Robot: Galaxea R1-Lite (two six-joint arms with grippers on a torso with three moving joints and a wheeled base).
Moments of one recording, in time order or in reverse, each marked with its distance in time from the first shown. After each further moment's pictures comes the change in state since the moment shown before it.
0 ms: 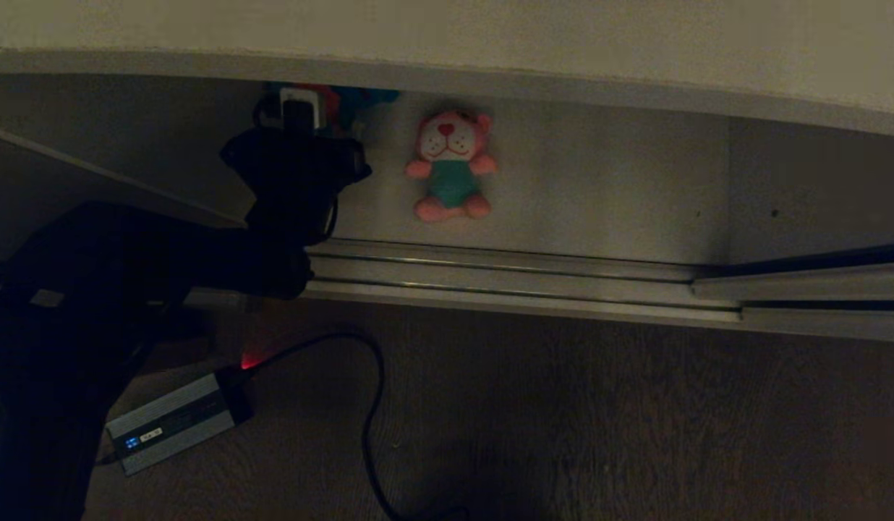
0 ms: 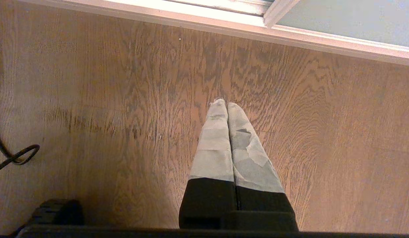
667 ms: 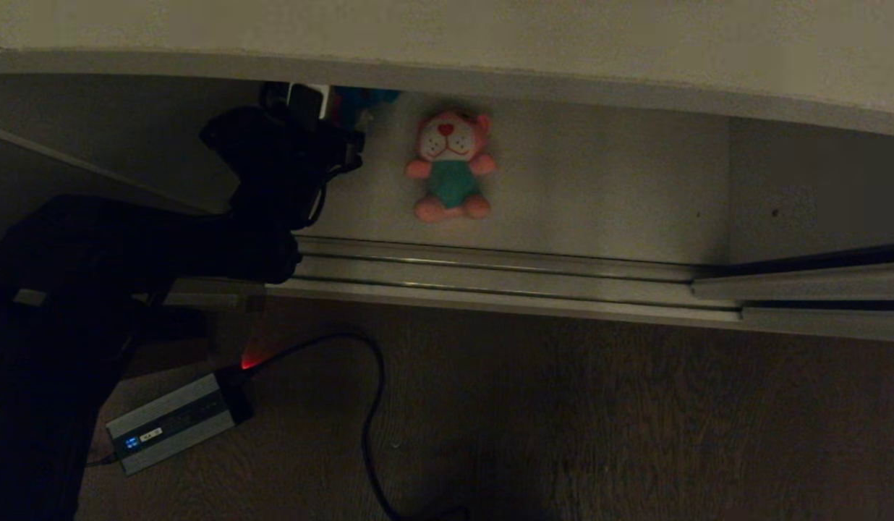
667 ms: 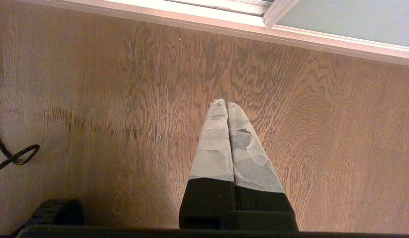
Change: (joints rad) left arm 0.031 -0.005 -0.078 0.051 -0.095 0.235; right arm 0.000 0.000 0.000 0.000 0.000 0.000
